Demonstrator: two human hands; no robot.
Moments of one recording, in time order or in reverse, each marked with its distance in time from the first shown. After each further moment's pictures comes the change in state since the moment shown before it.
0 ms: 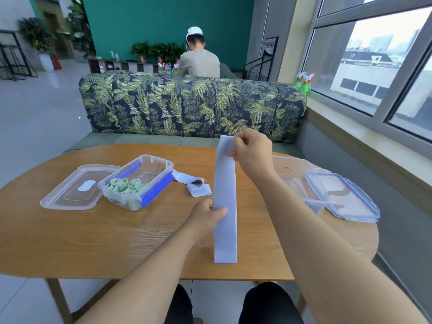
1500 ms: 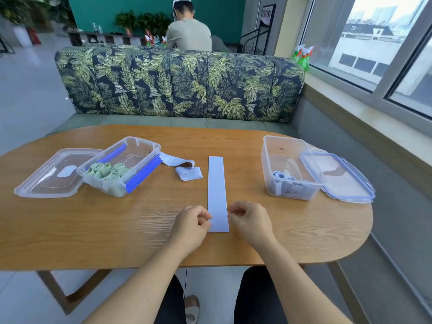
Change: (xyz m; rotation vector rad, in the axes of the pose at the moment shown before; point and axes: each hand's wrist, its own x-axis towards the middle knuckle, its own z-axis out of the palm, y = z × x) left_hand -0.008 -0.063 0.014 0.428 0.148 0.085; right_hand -0.124 0.129 0.006 -0.216 -0.349 0.339
